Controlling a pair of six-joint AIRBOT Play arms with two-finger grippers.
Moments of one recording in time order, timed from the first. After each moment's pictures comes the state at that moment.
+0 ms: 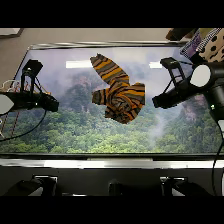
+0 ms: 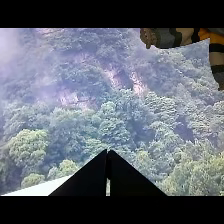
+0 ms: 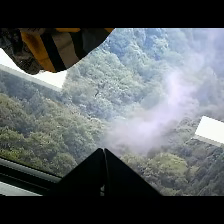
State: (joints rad) left arm -0.24 -1.00 1.16 1.52 -1.10 -1.42; right arm 0.19 -1.20 1.45 -1.48 1.51 1.45
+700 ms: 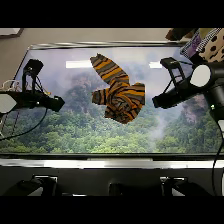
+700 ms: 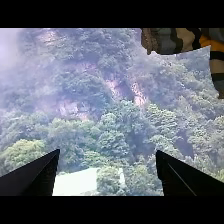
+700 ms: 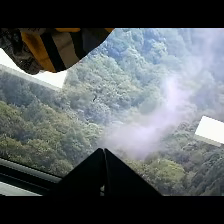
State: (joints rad) left arm -0.23 -1.03 1.15 1.51 -1.06 -1.48; right arm 0.19 -1.20 1.45 -1.48 1.50 1.45
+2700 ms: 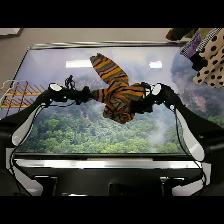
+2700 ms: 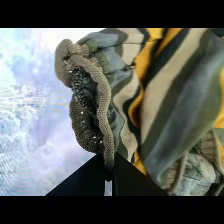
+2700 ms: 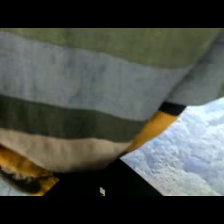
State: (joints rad) left arm -0.13 -1.91 1.49 0.56 -0.88 -1.41; right arm 0.20 -1.72 1.38 -1.12 1.09 1.59
